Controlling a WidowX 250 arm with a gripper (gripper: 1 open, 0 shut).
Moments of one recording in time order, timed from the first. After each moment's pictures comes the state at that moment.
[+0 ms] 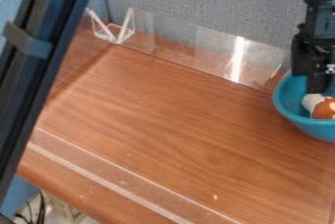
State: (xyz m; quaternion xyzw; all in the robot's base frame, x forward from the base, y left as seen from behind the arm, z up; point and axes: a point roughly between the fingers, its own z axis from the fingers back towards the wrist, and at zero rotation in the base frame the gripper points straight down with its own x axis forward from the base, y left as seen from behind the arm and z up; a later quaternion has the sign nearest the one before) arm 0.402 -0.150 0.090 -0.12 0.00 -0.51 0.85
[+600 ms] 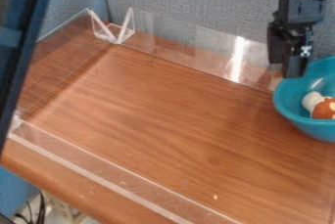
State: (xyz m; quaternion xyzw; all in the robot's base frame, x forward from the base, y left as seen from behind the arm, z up) arm 0.395 -0.122 0.117 -0.13 -0.01 -0.49 0.86
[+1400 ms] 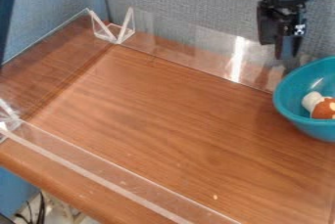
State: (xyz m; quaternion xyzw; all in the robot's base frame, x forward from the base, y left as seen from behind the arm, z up) arm 0.394 -0.115 0.125 -0.12 -0.02 -0.46 0.88
